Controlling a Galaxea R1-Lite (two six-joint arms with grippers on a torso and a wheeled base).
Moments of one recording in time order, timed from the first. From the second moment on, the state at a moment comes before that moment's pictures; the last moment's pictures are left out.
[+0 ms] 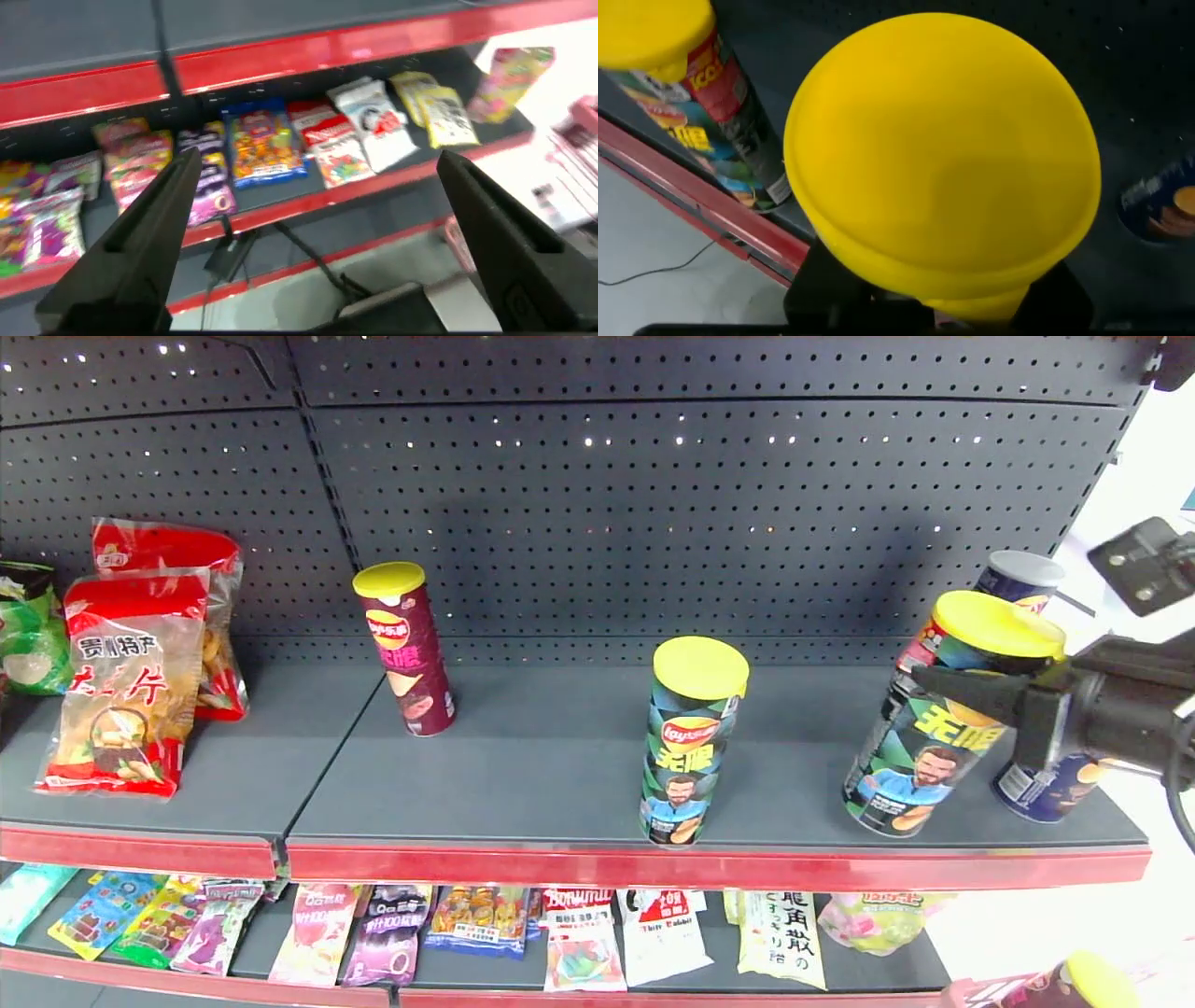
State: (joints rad) left arm -0.09 0.10 -0.18 0.32 -0.23 0.02; right arm 0.21 1.31 -0.74 -0.33 0.23 -0.16
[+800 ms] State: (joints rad) left arm 0.07 0.09 -0.05 0.05 -0.10 0.06; right arm 0.25 1.46 -0.81 -0.34 0.23 -0.16
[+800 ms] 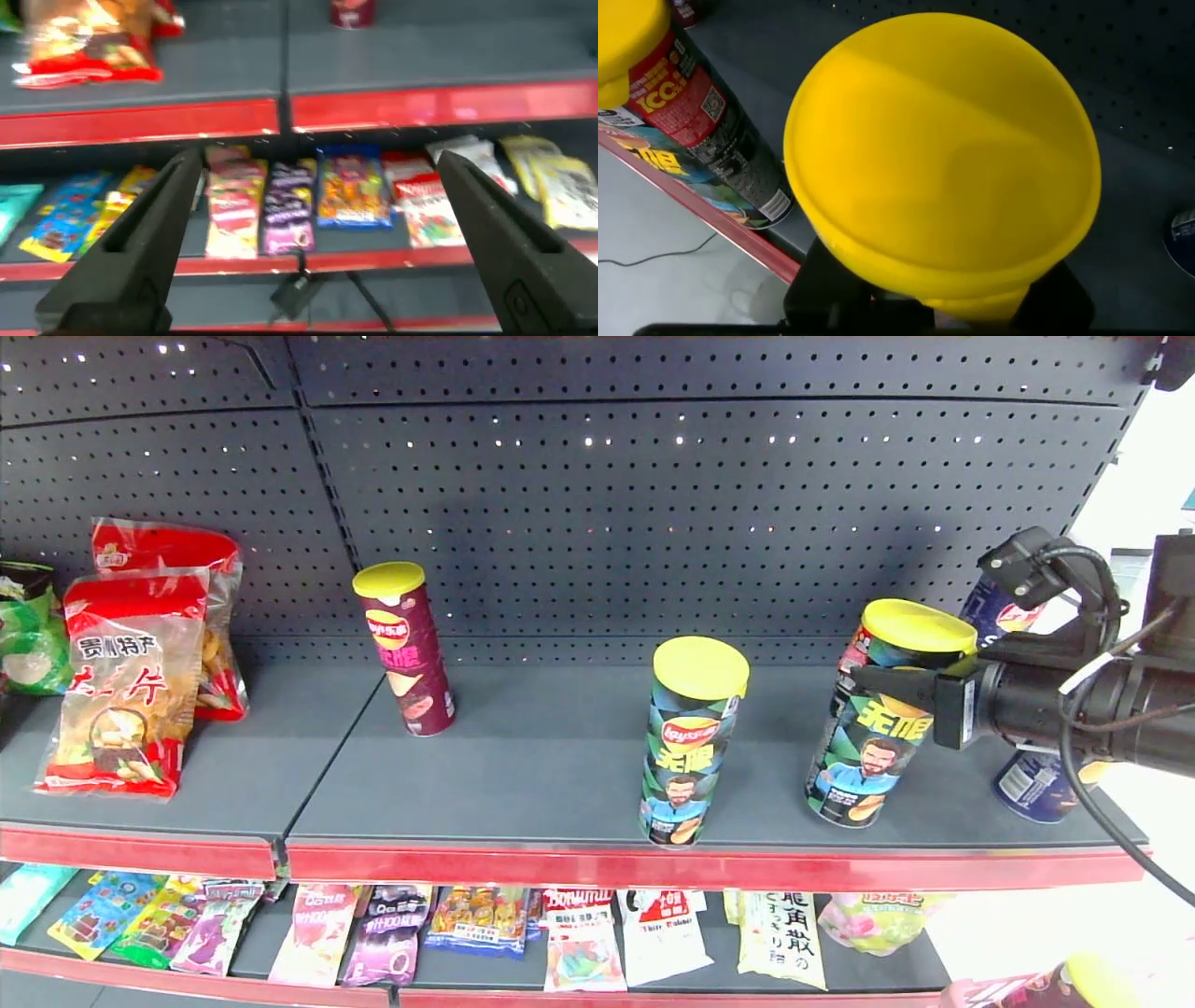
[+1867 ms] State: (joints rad) left arm -0.03 0.07 0.00 0.01 -0.06 0.01; right arm 0.26 1.82 -1.14 -0.54 0.35 -0.17
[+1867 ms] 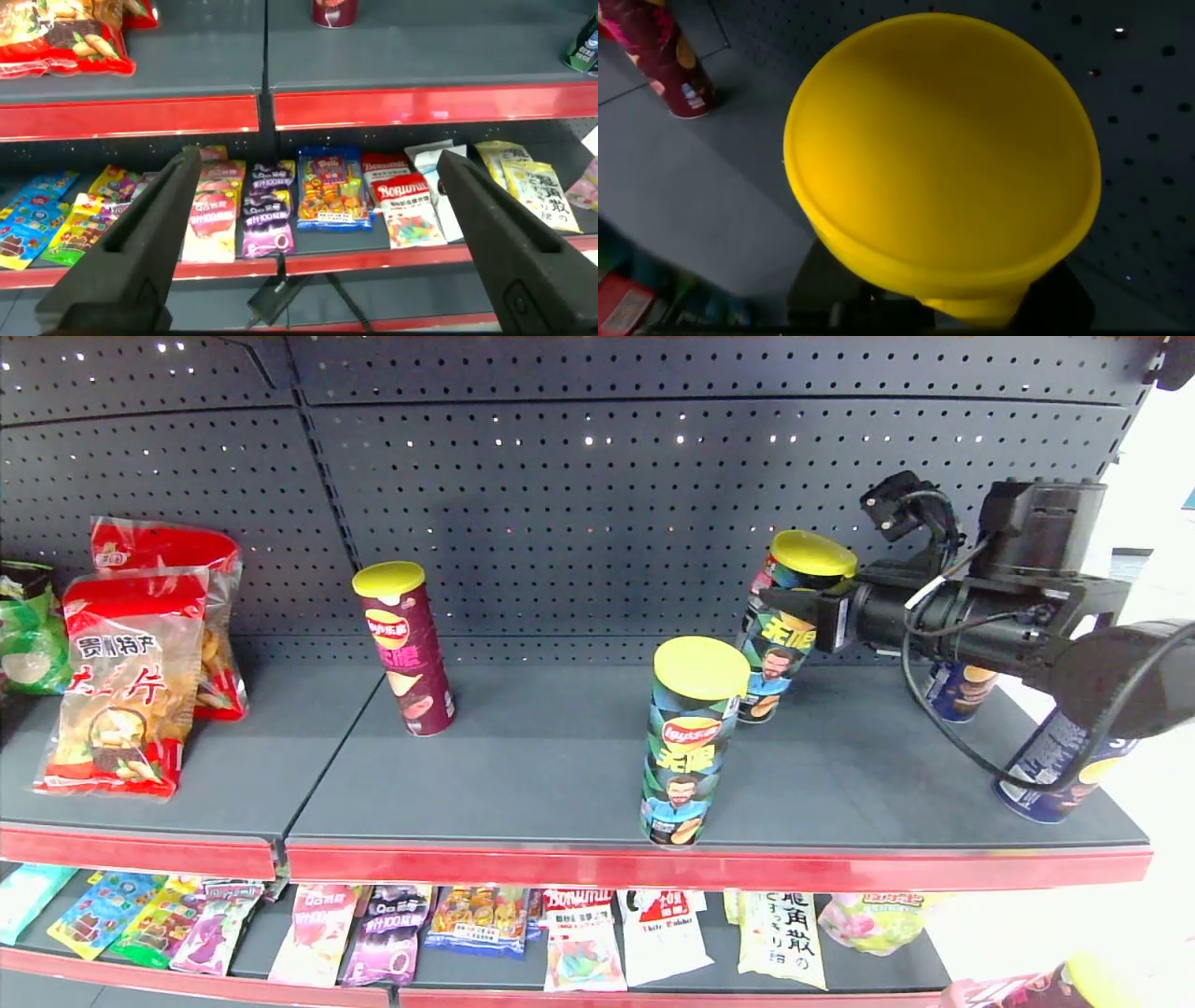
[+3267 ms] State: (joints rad) left arm -0.03 0.07 0.00 0.01 -0.06 0.01; right arm 0.34 2.00 -1.27 -0.54 0.36 -0.16
